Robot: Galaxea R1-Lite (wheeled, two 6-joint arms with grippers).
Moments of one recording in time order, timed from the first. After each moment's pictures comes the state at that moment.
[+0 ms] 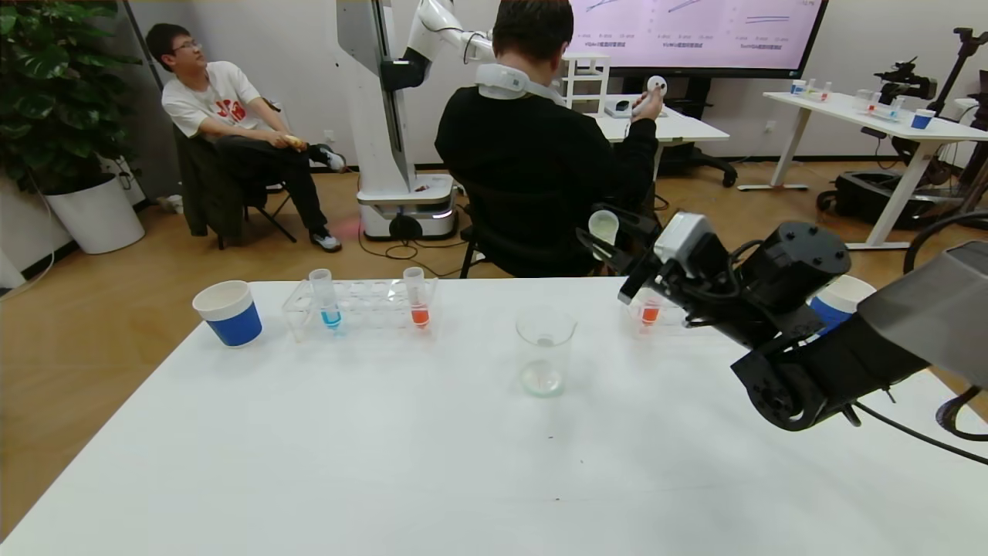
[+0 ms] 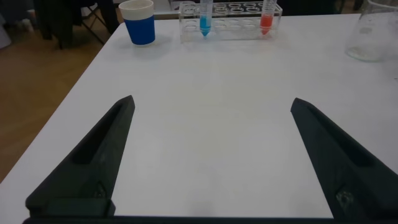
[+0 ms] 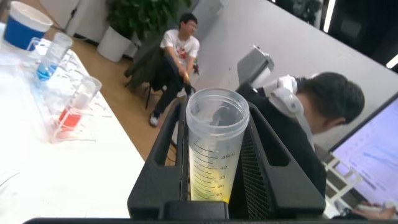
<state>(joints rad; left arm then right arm) -0.01 0.00 0.00 0.01 0.00 0.03 0.34 2.16 -1.01 -1.55 0.54 -0.51</state>
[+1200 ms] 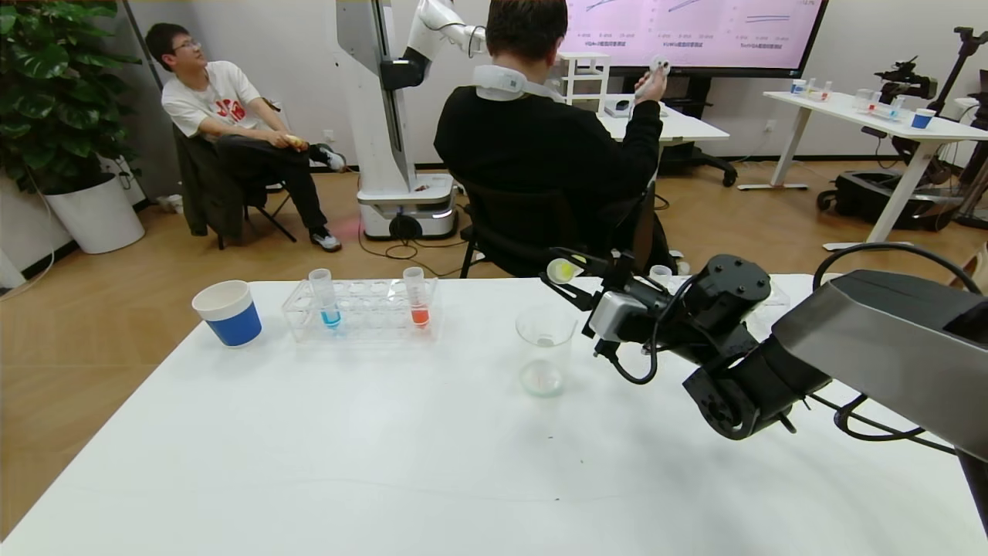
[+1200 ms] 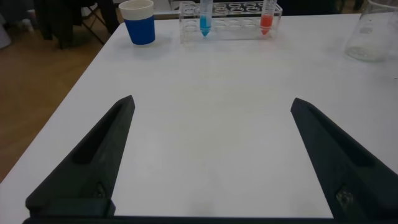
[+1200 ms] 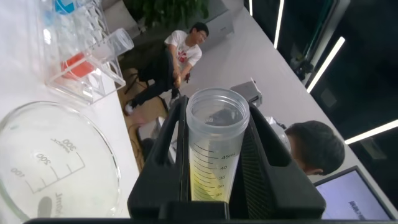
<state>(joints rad) -0.01 0.00 0.00 0.01 0.00 0.03 0.39 2.34 -1.10 -1.56 0.63 -0.94</state>
